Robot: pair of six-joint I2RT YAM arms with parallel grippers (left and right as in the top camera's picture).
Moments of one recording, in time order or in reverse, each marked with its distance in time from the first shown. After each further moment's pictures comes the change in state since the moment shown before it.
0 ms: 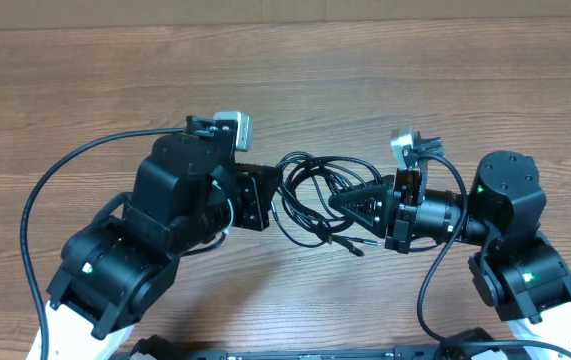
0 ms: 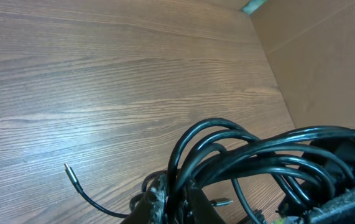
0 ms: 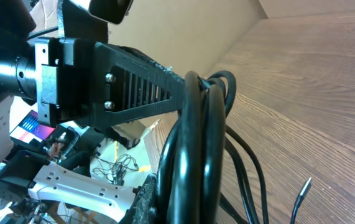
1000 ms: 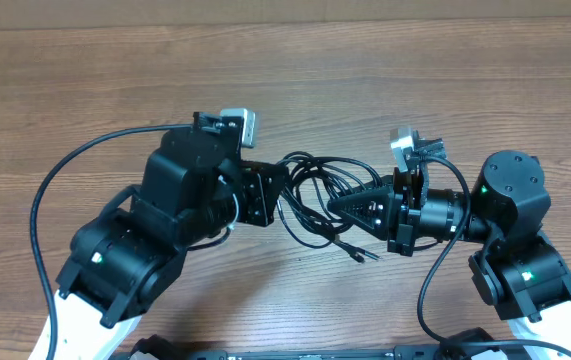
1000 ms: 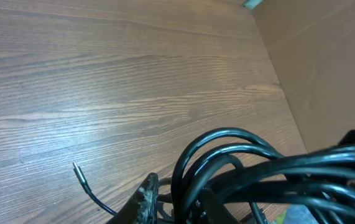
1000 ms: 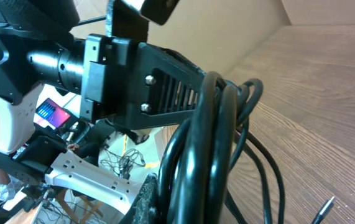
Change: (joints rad) left arm 0.000 0.032 0.000 0.011 0.008 0.004; right arm 0.000 0.004 0.000 0.069 -0.077 -0.003
